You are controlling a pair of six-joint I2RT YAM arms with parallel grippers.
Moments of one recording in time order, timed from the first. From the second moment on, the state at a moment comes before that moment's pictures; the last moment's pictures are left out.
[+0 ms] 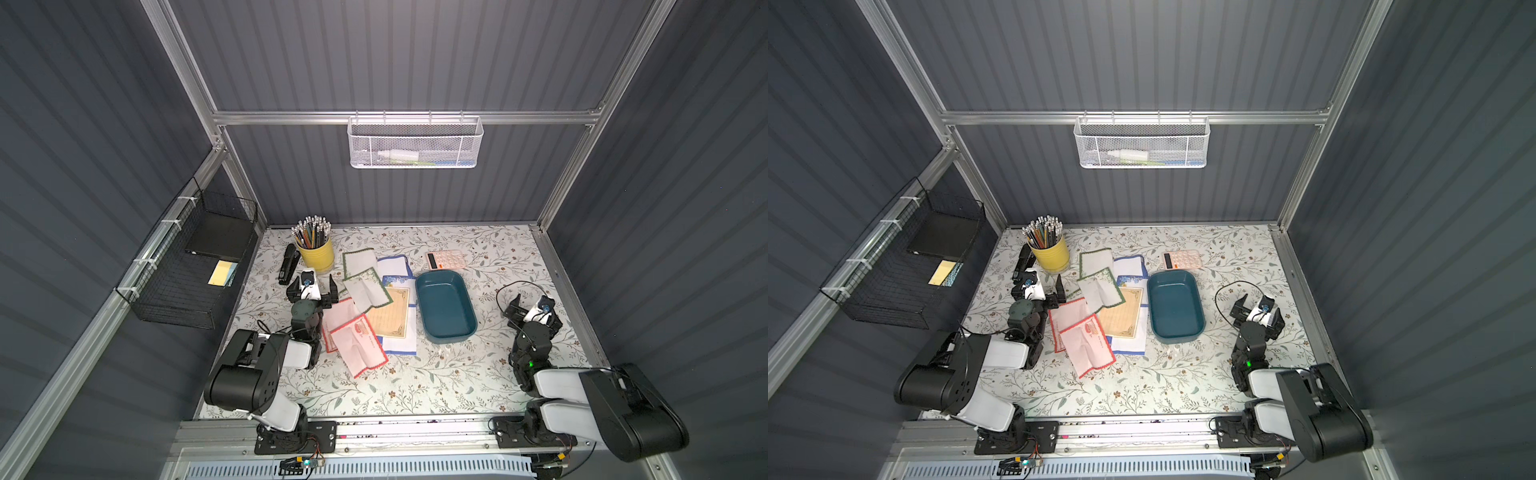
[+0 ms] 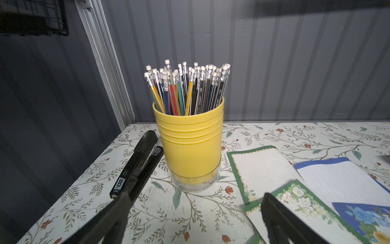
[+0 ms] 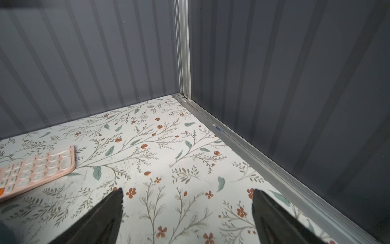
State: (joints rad) left arm -0.16 1.58 0.33 1.21 -0.26 0.04; right arm 0.21 1.33 0.07 1.18 0.64 0.09
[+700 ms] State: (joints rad) left arm -0.02 1.70 0.40 1.24 -0.13 -0.03; right arm 0.05 1.53 0.21 1.22 0.30 0.12
